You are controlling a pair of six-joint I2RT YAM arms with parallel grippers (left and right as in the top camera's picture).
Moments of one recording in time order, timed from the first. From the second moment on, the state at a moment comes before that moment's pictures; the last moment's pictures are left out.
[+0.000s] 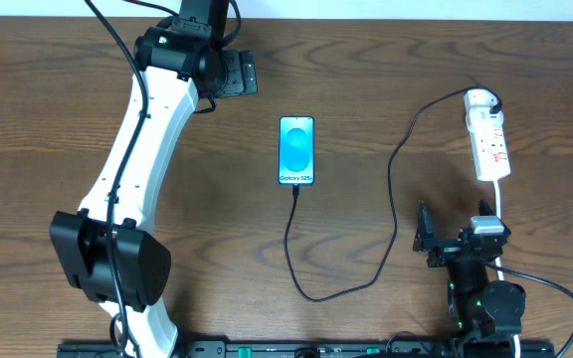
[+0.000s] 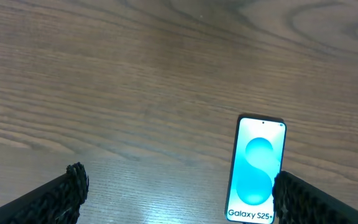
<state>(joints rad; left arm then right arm) -0.24 1.91 1.92 -1.09 -0.06 -0.36 0.04 0.01 0.01 -0.07 -0.03 0.00</state>
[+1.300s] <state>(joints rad) -0.24 1.91 1.92 -1.09 -0.06 -0.36 0.04 0.01 0.01 -0.07 -0.03 -0.01</state>
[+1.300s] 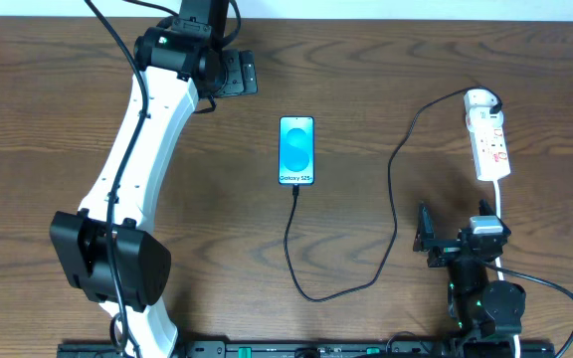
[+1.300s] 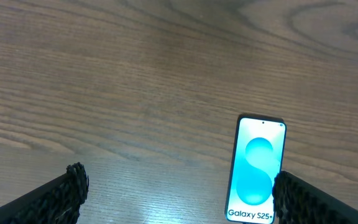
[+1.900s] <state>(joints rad) -0.26 1.85 1.82 -1.28 -0.15 -0.36 0.04 0.01 0.01 -0.07 -0.03 -0.01</state>
